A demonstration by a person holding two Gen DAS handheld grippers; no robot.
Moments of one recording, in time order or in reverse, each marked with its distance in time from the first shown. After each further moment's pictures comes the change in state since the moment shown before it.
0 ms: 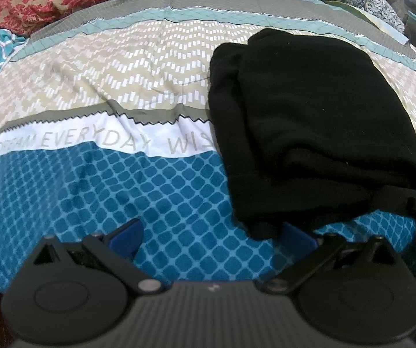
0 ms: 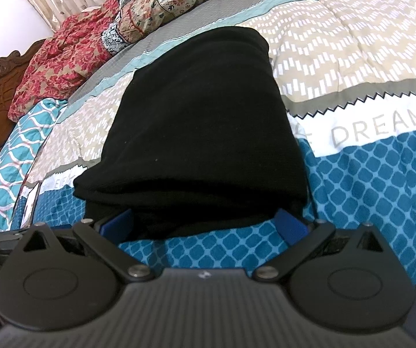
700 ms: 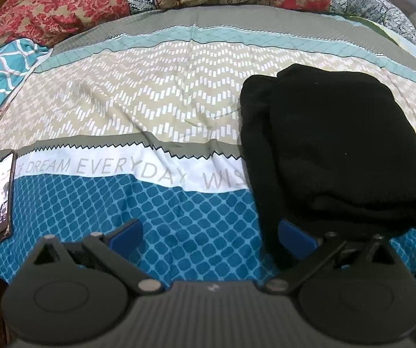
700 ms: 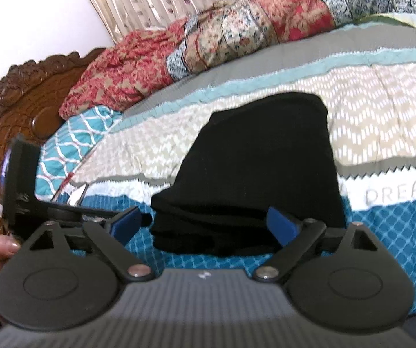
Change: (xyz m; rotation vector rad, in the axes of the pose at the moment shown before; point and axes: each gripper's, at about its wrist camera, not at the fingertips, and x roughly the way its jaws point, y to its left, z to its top) left arm -0.017 0.012 0.026 -0.036 -0.029 0.078; right arm -0.039 0.034 0.003 -0.170 -0.176 0.141
